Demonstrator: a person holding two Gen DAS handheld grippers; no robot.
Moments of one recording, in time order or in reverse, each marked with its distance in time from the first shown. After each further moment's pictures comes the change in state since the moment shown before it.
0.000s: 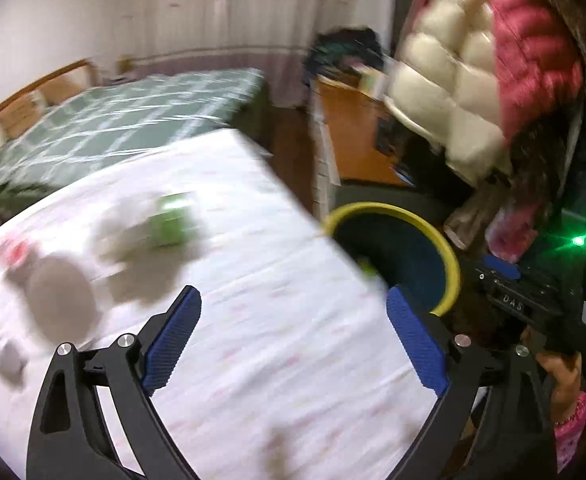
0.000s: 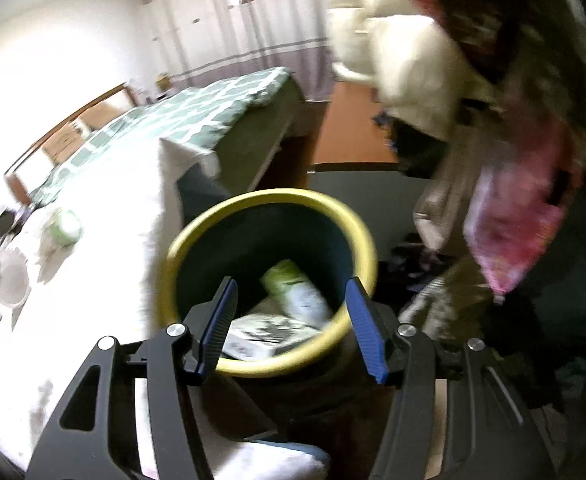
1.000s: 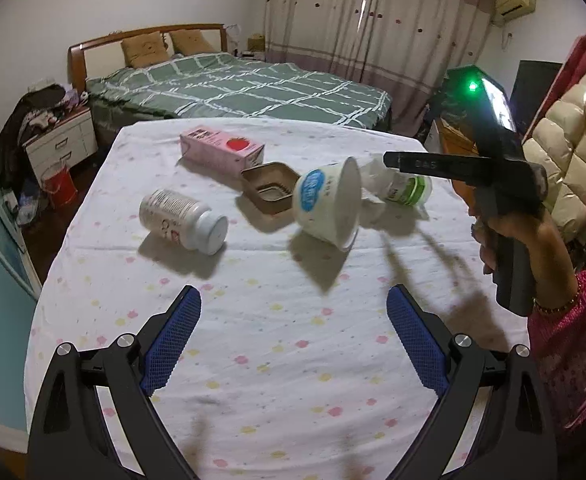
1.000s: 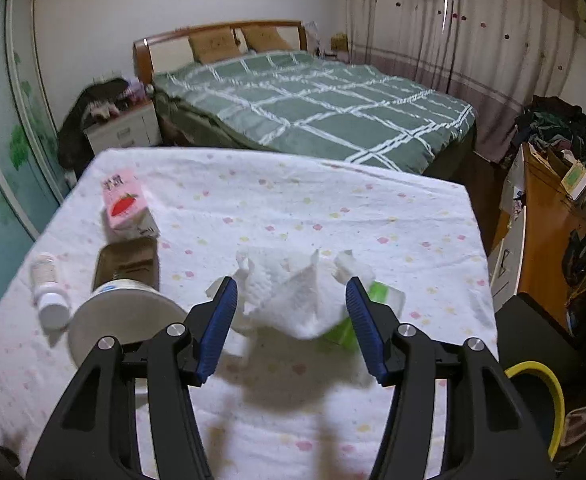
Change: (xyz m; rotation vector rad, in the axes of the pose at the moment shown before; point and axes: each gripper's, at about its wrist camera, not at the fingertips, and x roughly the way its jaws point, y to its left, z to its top) left arm -0.084 0.185 -0.107 -0.335 -0.036 0.233; right arm 0.111 0.361 0.062 -0.544 0.104 0.231
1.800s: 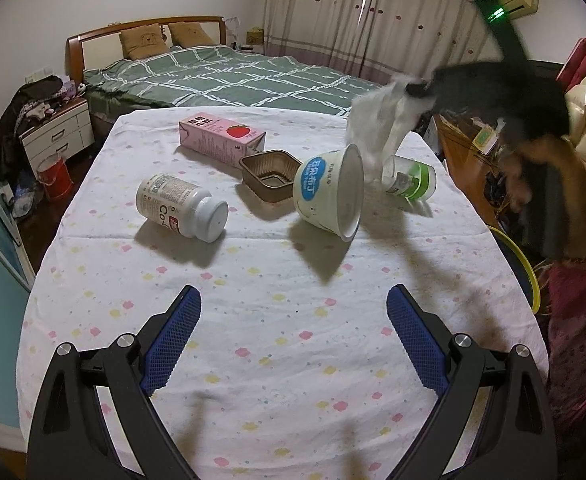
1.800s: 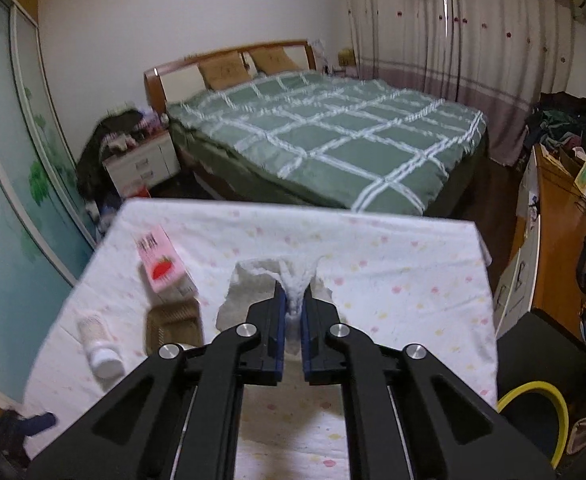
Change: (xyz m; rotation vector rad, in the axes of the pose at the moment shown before) left arm 0.007 0.002 -0.007 -0.009 0.020 -0.019; right arm -0.068 -0.012 0.045 0.074 -0.139 0.110
